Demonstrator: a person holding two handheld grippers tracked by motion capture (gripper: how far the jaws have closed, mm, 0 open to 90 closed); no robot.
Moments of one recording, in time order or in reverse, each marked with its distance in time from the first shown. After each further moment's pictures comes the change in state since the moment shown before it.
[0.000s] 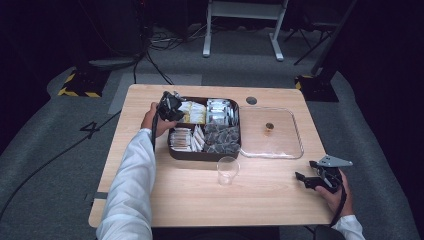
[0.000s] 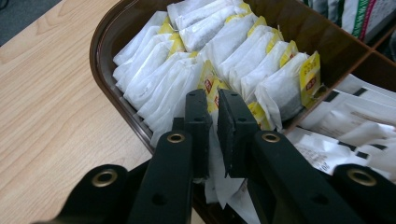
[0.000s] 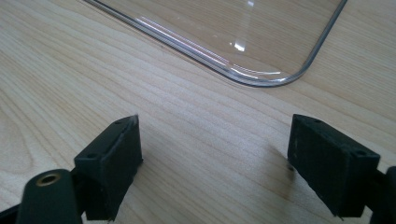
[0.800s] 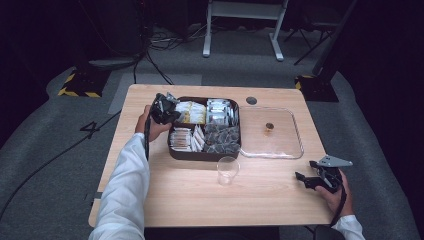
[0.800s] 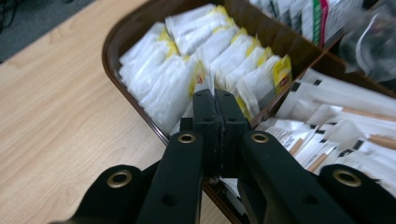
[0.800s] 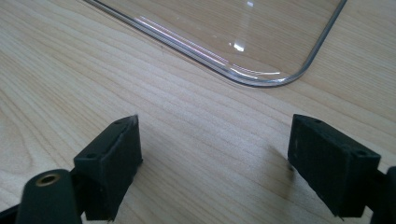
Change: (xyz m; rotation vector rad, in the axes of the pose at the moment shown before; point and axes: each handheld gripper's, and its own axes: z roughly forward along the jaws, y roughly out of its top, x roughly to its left) left arm -0.002 -0.015 -0.031 -0.104 -0.015 -0.002; right arm 0.000 0.000 0.000 0.000 -0.001 0.000
